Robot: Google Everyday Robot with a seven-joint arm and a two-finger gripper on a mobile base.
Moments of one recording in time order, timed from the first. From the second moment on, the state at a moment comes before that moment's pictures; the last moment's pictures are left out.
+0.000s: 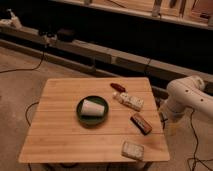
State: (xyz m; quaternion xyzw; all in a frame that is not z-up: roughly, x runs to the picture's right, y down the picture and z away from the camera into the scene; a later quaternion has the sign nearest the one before) arm 0.322 0.180 0.723 -0.35 0.00 -0.03 0.93
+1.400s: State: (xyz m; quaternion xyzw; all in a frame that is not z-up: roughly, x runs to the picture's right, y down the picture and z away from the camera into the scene) arm 0.310 0.176 0.772 -0.25 -0.08 -0.19 0.95
